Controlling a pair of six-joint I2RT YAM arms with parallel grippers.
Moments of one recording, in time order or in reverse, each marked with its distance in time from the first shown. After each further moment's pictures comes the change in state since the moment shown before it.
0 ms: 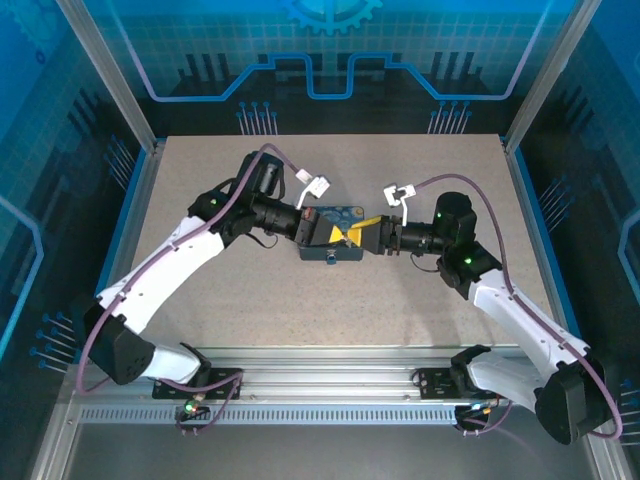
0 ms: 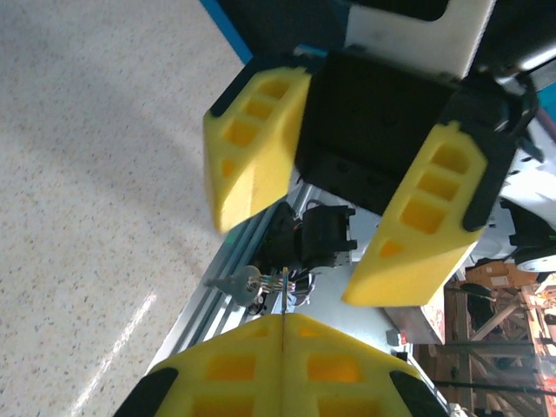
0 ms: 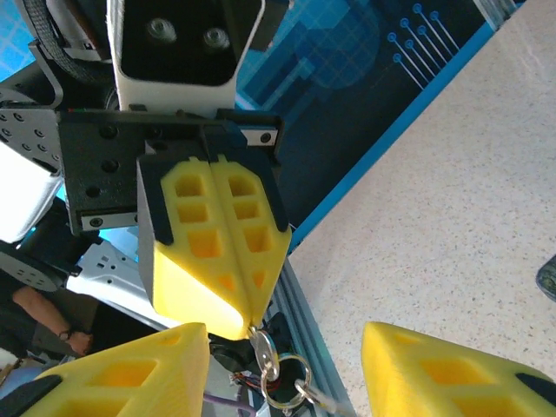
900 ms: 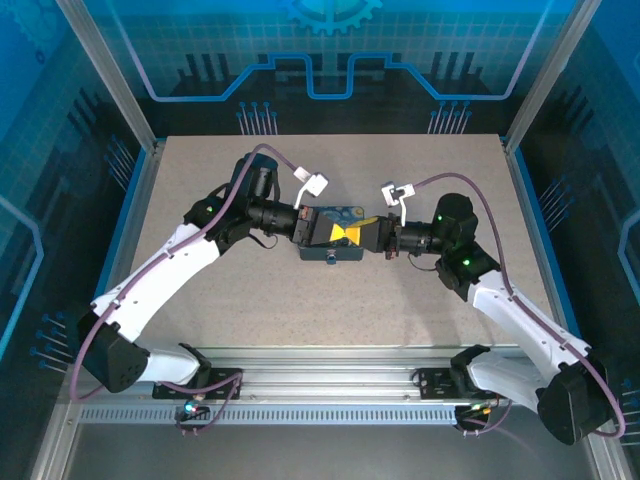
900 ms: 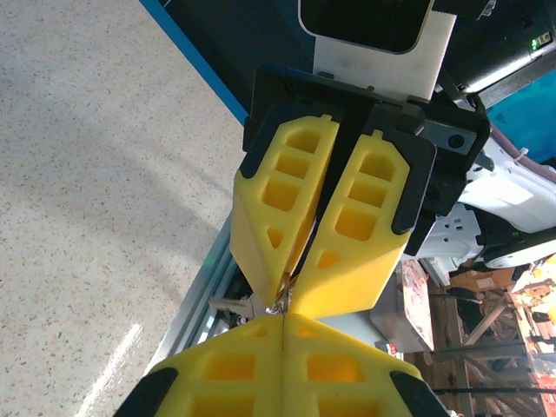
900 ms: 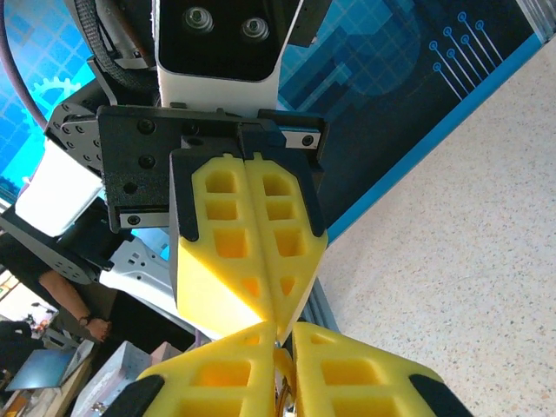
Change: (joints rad) left arm -0.001 -0.038 -0.056 0.133 0.035 -0.053; right arm 0.027 -0.007 0.001 0.084 -0.019 0.043
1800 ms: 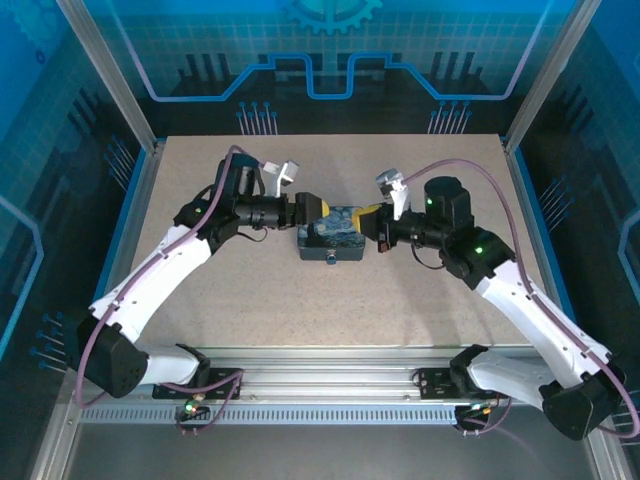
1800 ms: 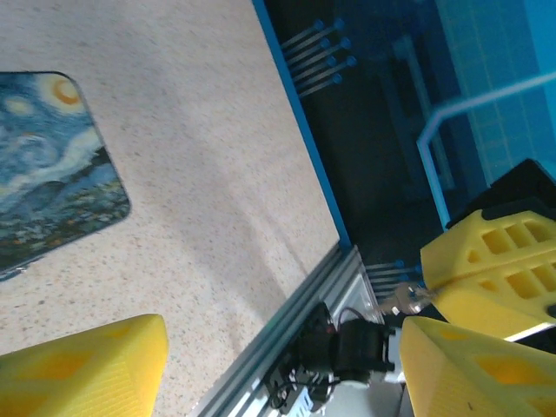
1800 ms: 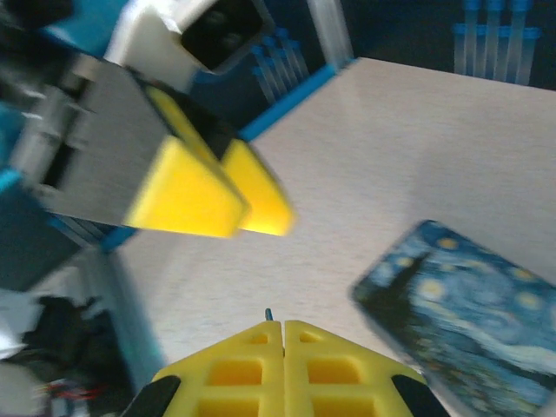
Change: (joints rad) left arm 0.130 -0.032 -0.094 0.067 -0.236 -0.230; right arm 0.102 0.029 0.308 -0.631 0.539 -0.547
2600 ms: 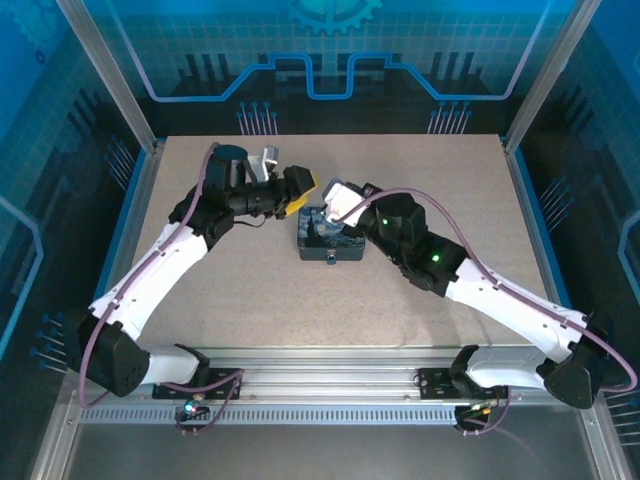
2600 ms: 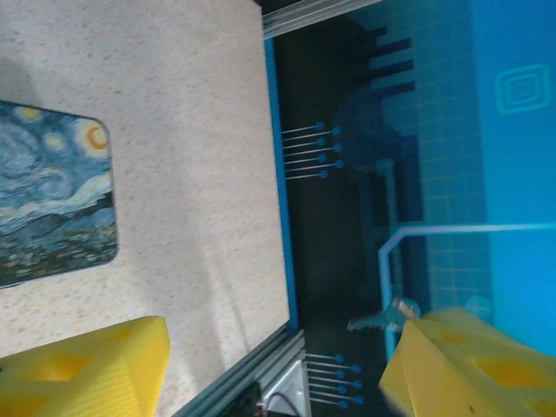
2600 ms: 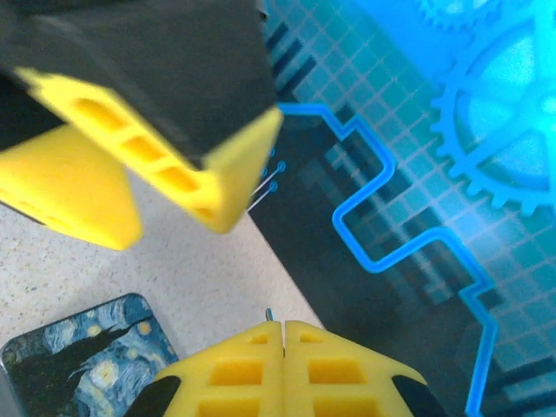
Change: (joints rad) left arm 0.042 0.006 0.016 0.143 -0.083 -0.366; right arm 0.319 0.107 0.003 0.340 0.740 -0.863
